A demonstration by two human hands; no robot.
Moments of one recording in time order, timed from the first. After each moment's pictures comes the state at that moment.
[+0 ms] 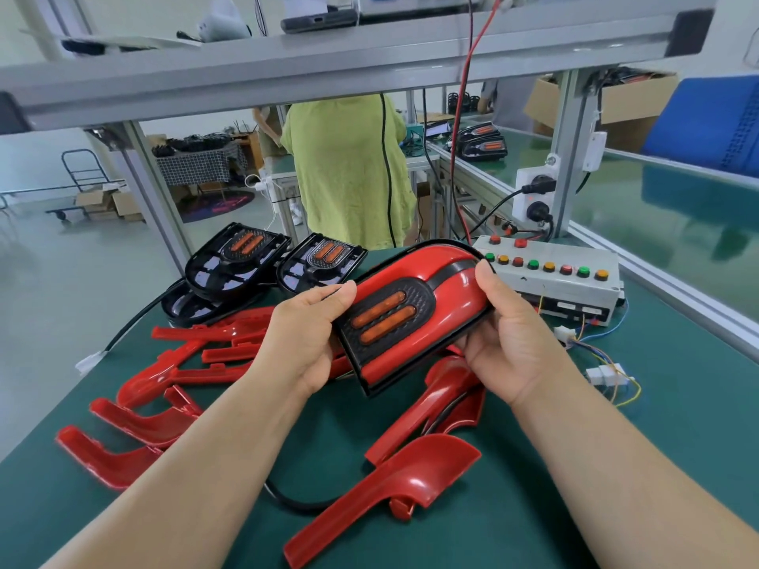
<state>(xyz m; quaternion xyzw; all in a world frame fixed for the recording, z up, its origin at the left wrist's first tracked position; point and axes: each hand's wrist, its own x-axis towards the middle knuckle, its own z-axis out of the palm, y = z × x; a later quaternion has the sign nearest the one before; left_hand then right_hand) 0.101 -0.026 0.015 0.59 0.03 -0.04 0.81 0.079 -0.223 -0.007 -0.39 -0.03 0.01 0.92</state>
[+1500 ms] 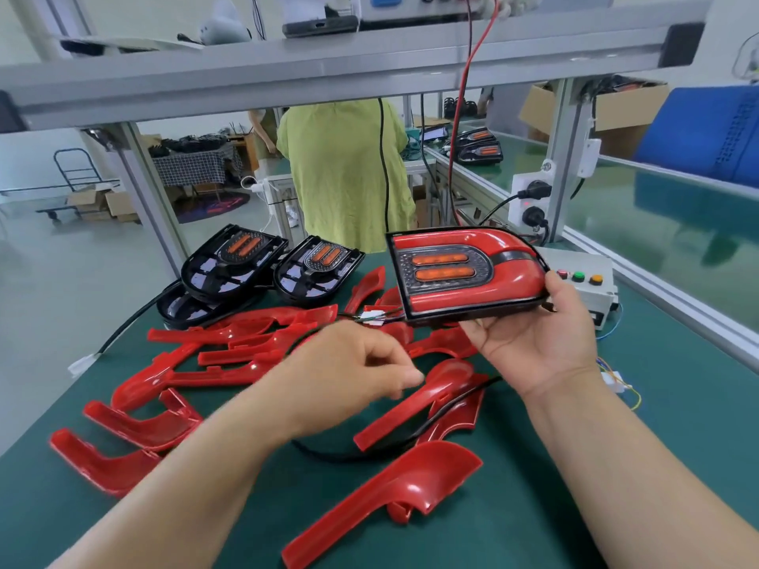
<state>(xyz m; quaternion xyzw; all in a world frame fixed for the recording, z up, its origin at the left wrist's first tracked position) 0.053 -0.023 0.033 0.89 -0.26 -0.09 0.36 0.076 -0.246 -0.004 -0.21 0.04 -0.04 0.98</state>
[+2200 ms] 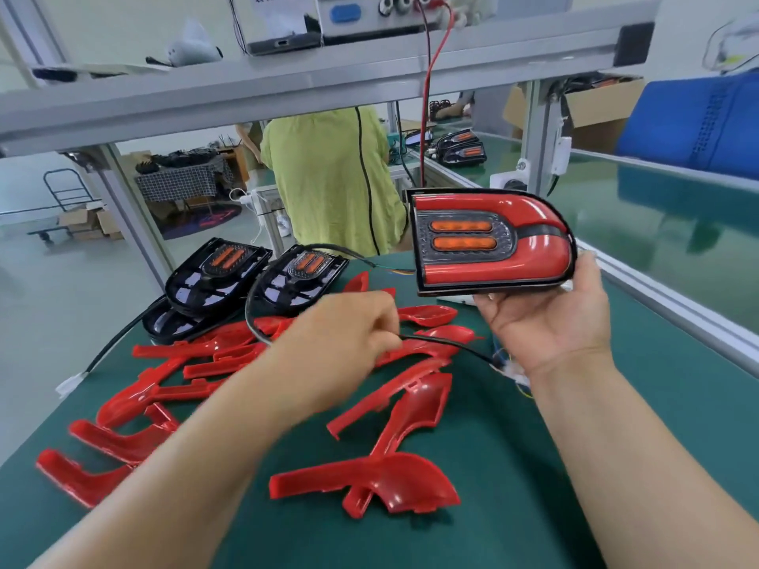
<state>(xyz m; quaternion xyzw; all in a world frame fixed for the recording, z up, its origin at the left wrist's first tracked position) 0.056 -0.057 0.058 0.94 -0.26 0.07 0.21 0.072 -0.277 0.011 -0.19 -0.01 -0.11 0.98</state>
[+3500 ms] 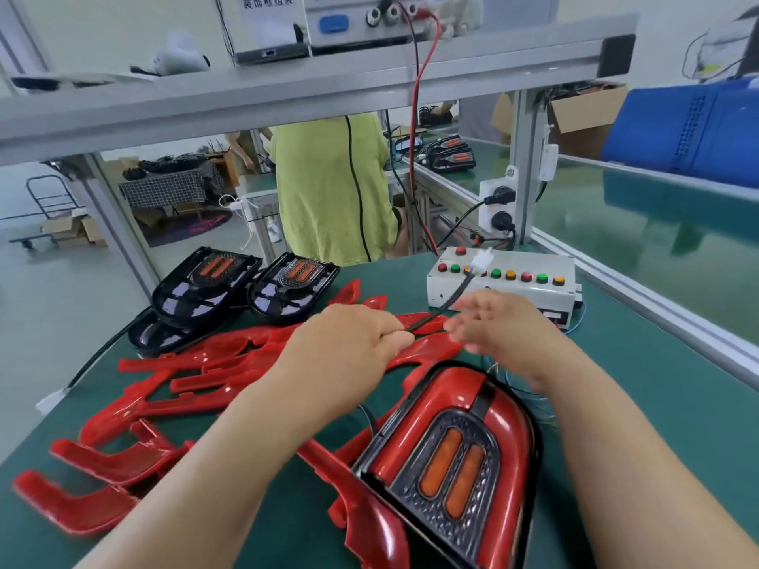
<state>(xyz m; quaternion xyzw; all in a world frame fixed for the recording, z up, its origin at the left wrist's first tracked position) 0.055 -0.069 0.060 0.95 -0.26 0.04 0.20 0.068 -0.280 0.006 -0.81 0.02 -0.04 0.58</state>
